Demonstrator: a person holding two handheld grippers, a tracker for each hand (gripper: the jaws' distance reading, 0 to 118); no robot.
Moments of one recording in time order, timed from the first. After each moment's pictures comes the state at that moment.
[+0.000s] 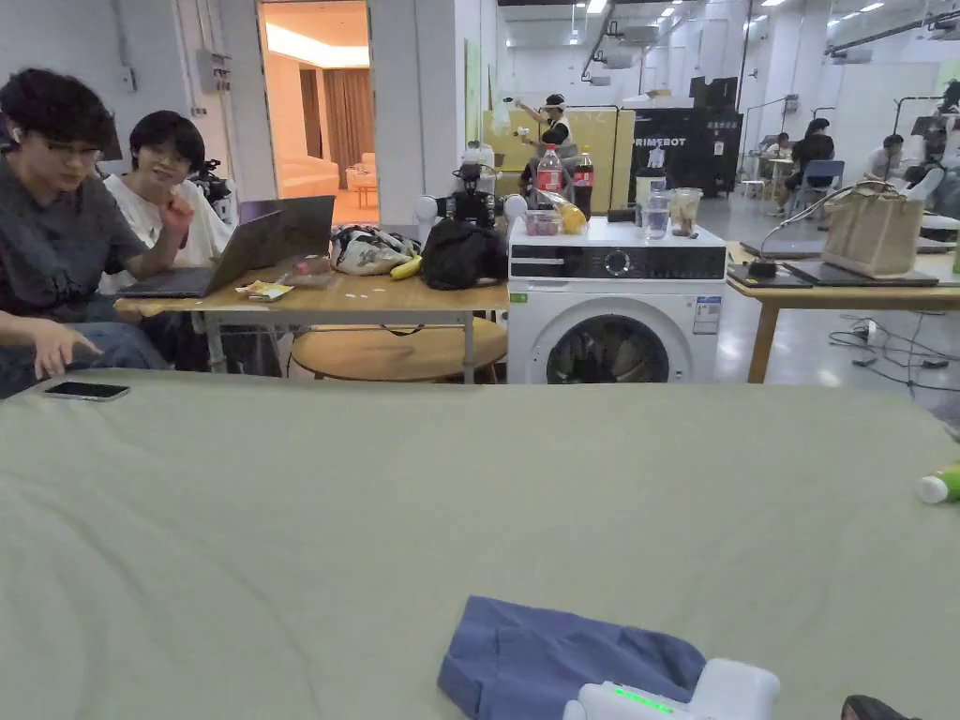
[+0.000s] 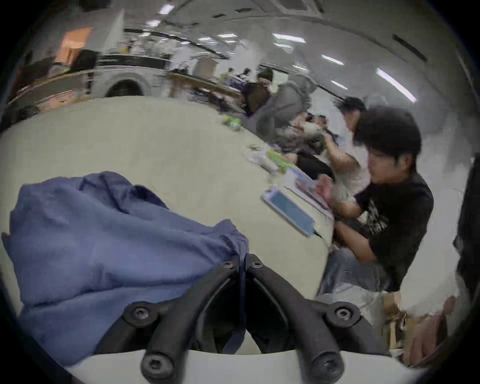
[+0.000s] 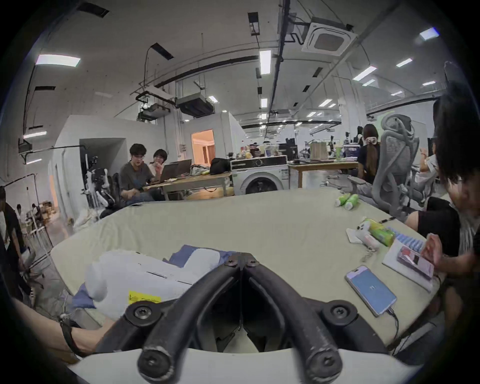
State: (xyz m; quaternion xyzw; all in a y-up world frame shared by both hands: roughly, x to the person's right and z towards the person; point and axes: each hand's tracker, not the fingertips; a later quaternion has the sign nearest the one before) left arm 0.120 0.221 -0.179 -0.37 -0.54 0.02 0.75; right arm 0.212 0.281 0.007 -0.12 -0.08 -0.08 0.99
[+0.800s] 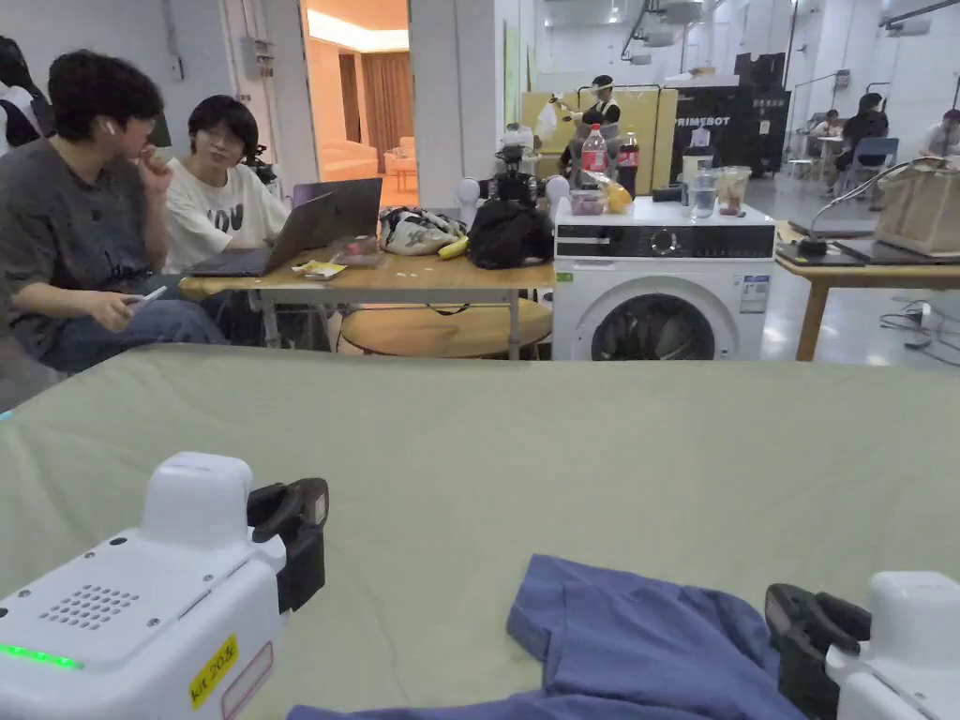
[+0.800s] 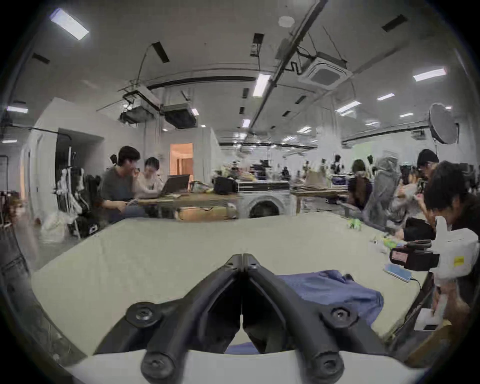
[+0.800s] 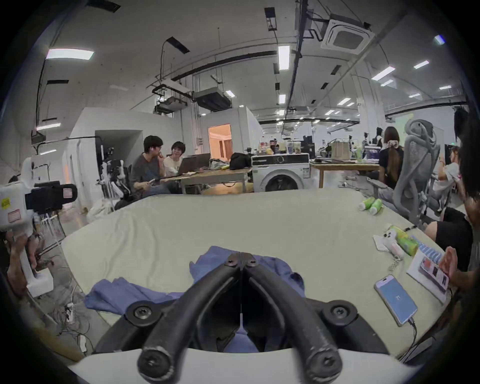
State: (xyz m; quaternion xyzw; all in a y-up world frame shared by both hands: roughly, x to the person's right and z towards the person) left arm -0.221 0.357 -0.098 -0.07 -0.18 -0.01 0.98; right arm 0.163 0.292 -0.040 -0.13 0.00 -0.06 0.99
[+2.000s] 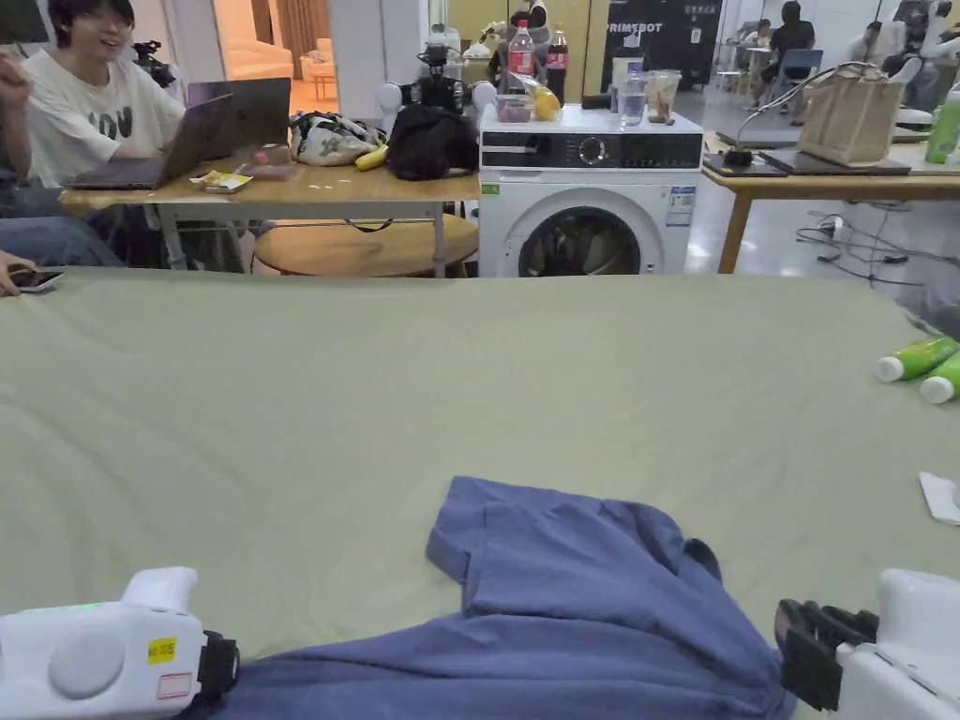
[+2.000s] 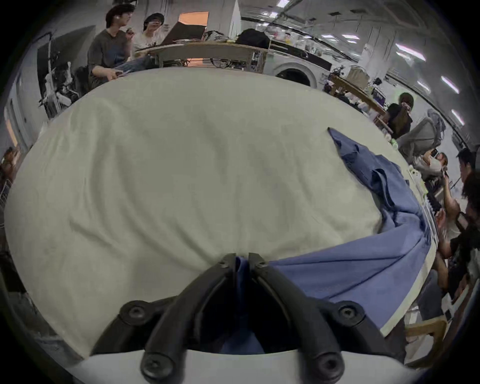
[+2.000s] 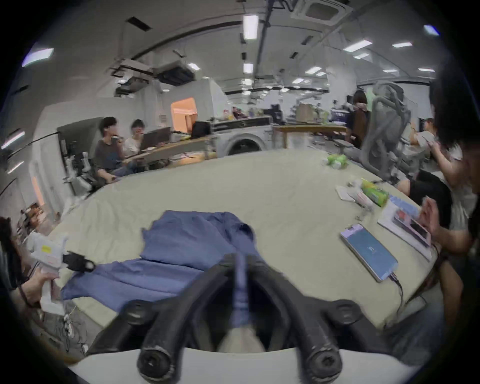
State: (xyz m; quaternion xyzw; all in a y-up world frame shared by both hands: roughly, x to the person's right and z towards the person) left arm -0.240 0.176 -0.251 -0.47 -0.15 0.02 0.87; right arm 0.224 0.239 -0.034 -0.26 -0.16 -0.11 0.95
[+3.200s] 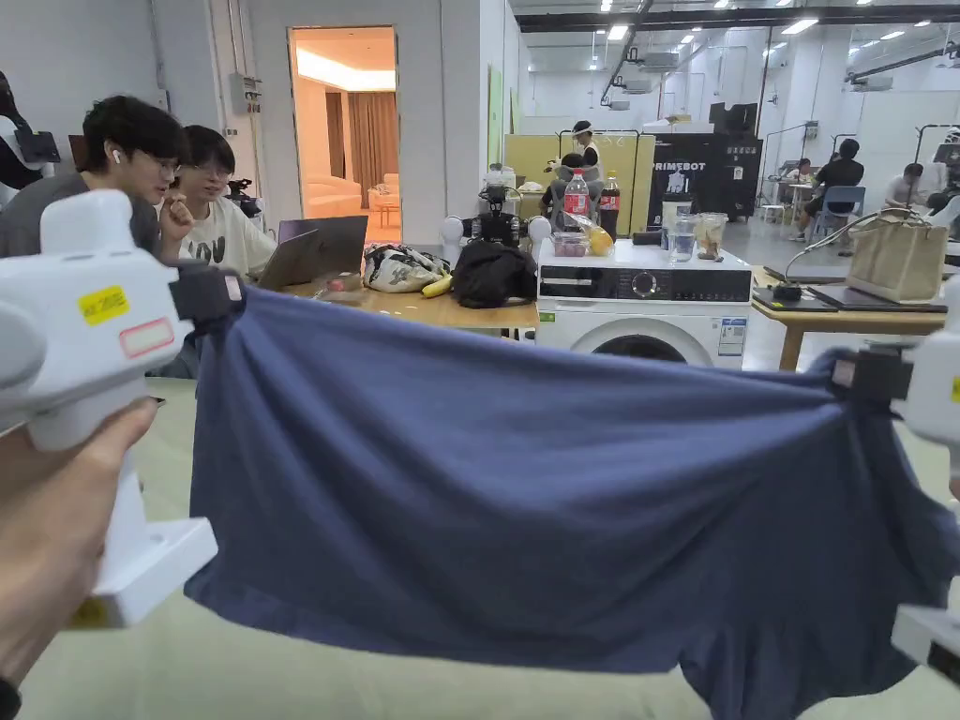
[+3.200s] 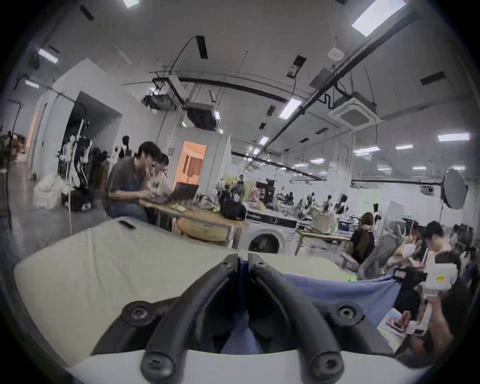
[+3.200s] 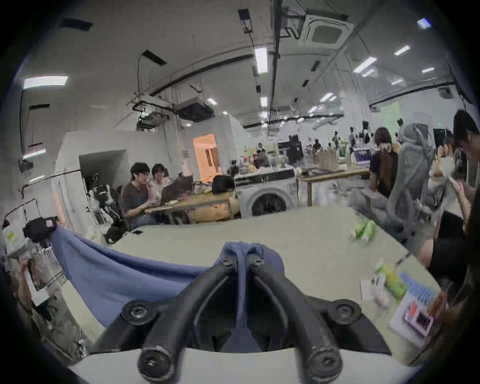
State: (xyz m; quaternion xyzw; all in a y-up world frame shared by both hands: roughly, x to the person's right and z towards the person) left arm -0.261 0.508 -0.232 -0.04 -0.16 0.10 0.98; right arm 0.259 0.474 -0.152 -0.11 -0.05 -0.11 0.99
